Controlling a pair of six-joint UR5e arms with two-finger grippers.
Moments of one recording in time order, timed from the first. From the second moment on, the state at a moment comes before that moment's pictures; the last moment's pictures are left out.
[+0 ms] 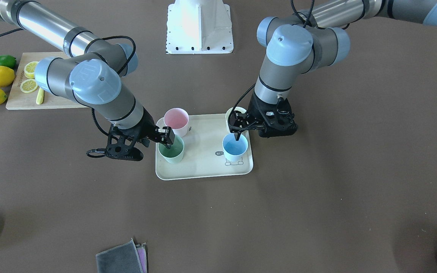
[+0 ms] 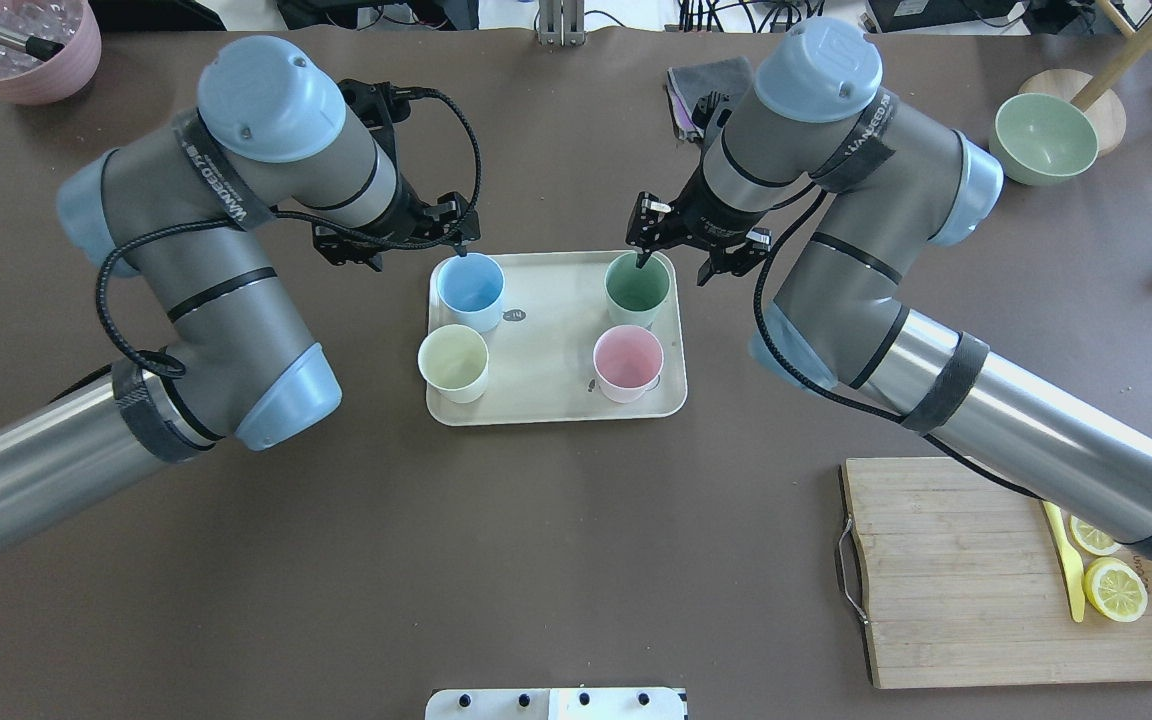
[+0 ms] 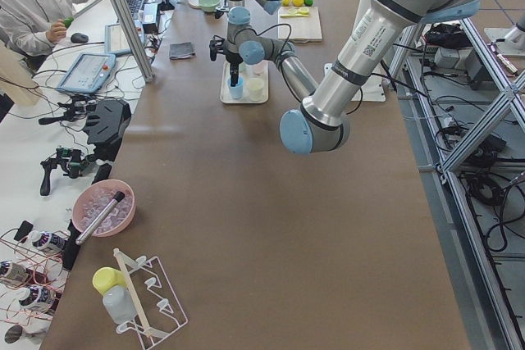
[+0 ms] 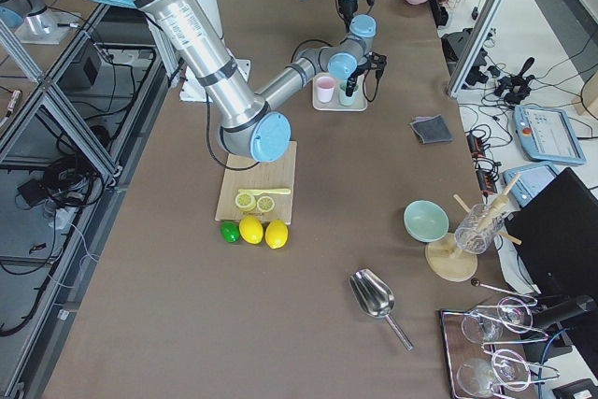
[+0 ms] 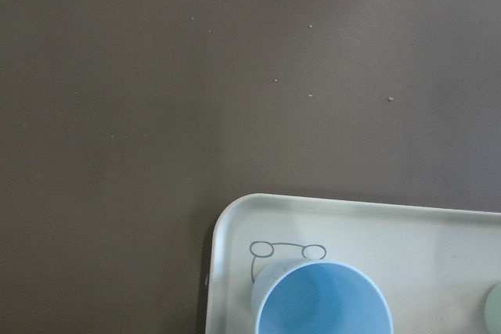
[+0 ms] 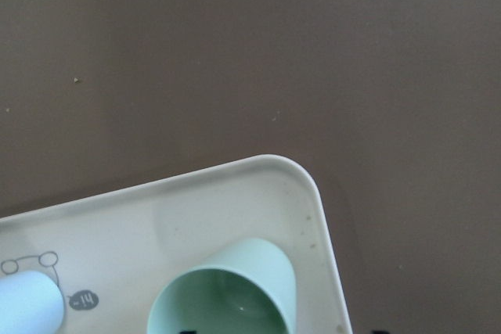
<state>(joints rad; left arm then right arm) -0.74 -2.22 -1.68 -1.68 -1.96 -1.21 0.79 -0.90 1.49 -1.31 2.20 1.29</state>
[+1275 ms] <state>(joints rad) -1.28 -1.61 -2.03 -1.42 -2.15 -0.11 1.42 -1.50 1.61 -1.32 2.39 0.25</state>
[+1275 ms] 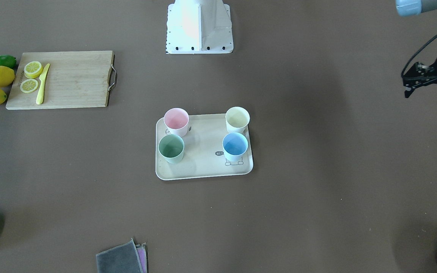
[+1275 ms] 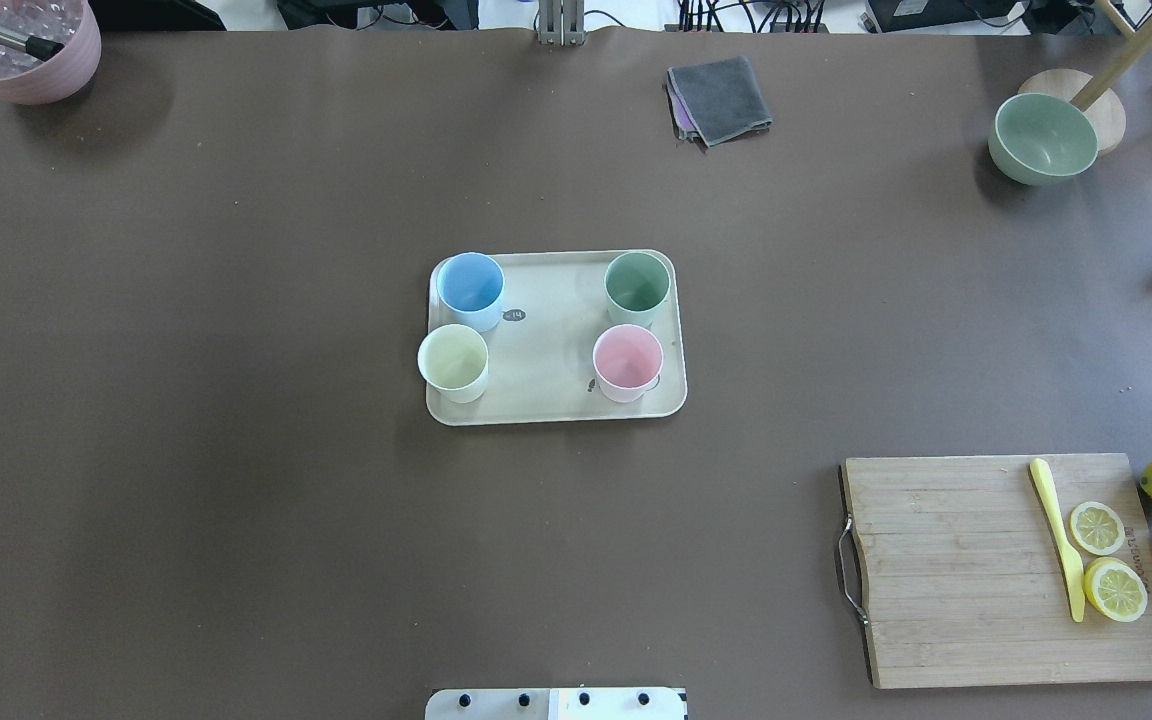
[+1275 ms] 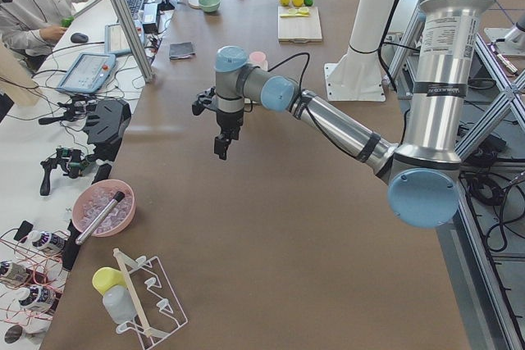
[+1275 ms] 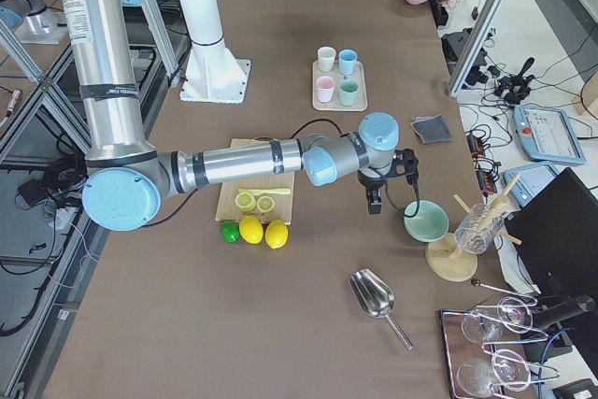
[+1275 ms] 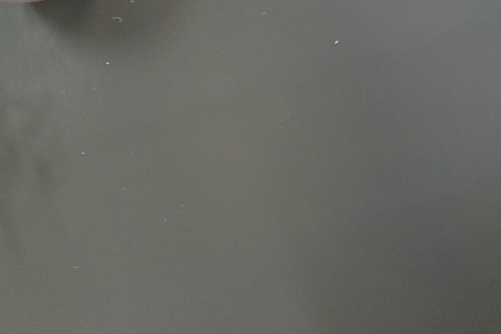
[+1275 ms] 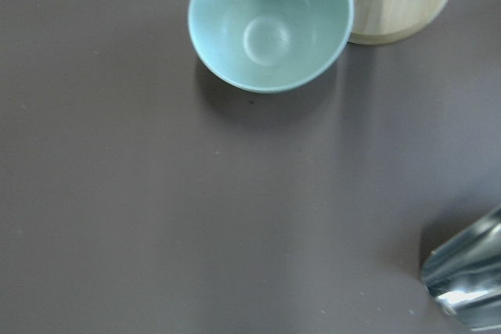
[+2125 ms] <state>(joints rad) -1.46 -1.48 -1.86 -1.46 -2.39 -0.01 1.53 -1.59 1.61 -1.35 2.38 0.11</state>
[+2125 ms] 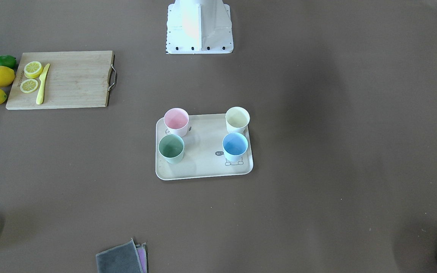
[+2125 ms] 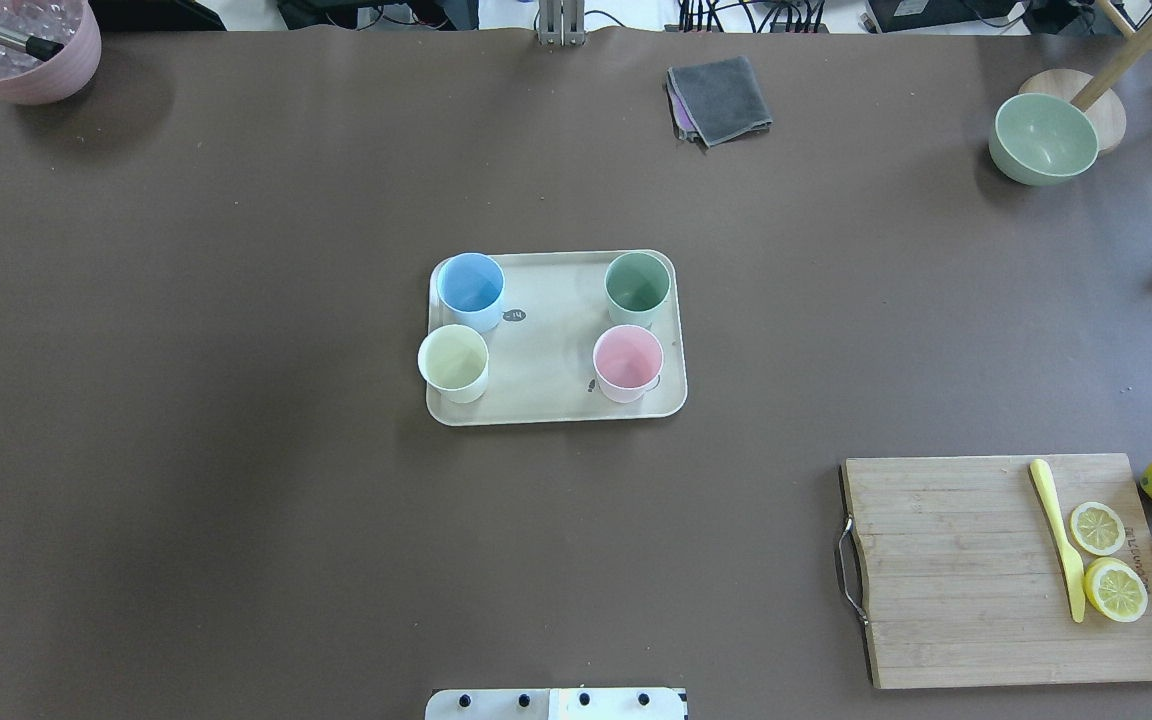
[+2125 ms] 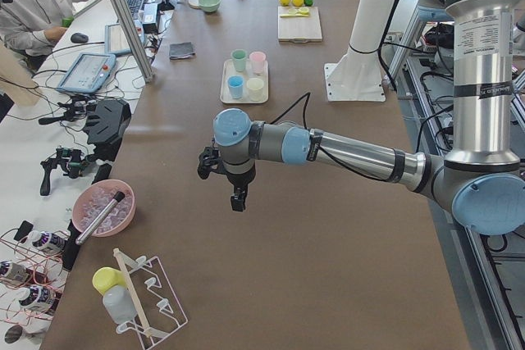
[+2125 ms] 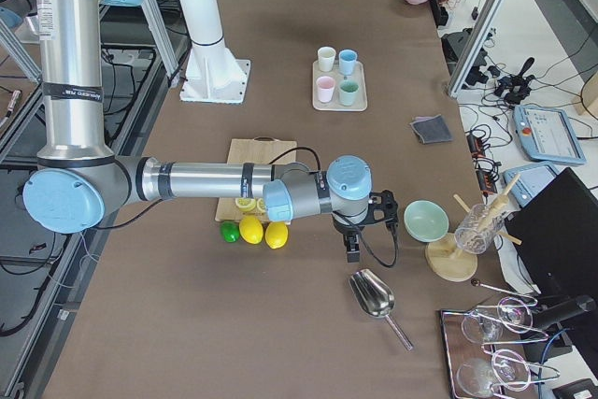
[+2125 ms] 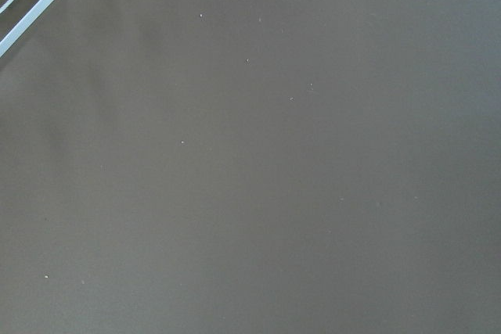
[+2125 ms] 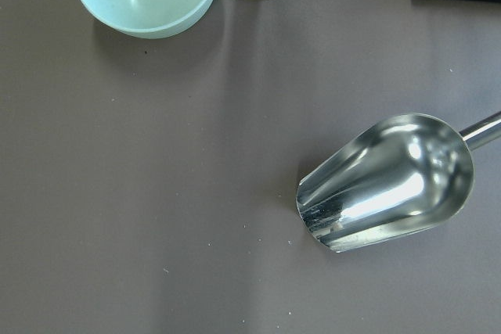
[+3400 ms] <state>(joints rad) -1.48 -1.49 -1.85 -1.47 -2.39 -0.01 1.53 -1.62 1.62 -1.23 2.39 0.10</state>
